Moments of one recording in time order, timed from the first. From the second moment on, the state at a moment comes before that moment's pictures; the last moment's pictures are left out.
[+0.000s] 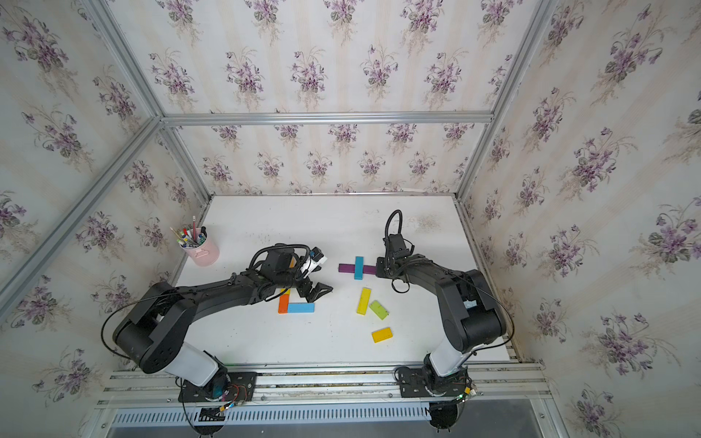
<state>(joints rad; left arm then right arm) -0.54 1.57 0.75 0.11 0.49 0.21 0.33 1.65 0.85 -0.24 -0.03 0.39</state>
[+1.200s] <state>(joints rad) -0.54 1.58 0.76 0.08 0.49 0.21 0.33 1.74 0.91 -0.23 0.02 0.38</state>
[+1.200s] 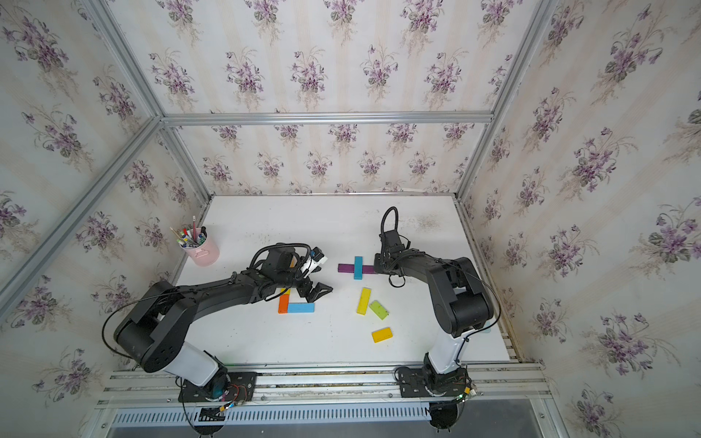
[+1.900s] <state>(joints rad) -0.54 1.54 0.79 0.03 0.51 0.18 0.56 1.27 0.66 -0.41 -0.08 0.41</state>
